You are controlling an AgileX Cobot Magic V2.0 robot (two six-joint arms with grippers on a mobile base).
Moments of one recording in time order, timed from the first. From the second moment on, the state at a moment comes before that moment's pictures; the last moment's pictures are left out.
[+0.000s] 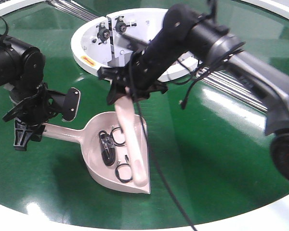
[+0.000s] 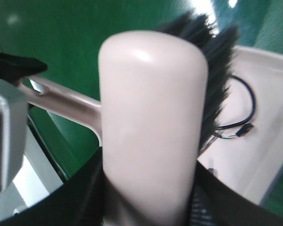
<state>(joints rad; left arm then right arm) -0.30 1.84 -1.48 0.23 1.22 1.22 0.46 2.17 -2.15 0.52 1.24 0.09</state>
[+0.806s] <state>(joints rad) -0.30 1.84 -1.48 0.23 1.22 1.22 0.14 2.00 -1.61 0.39 1.23 -0.16</state>
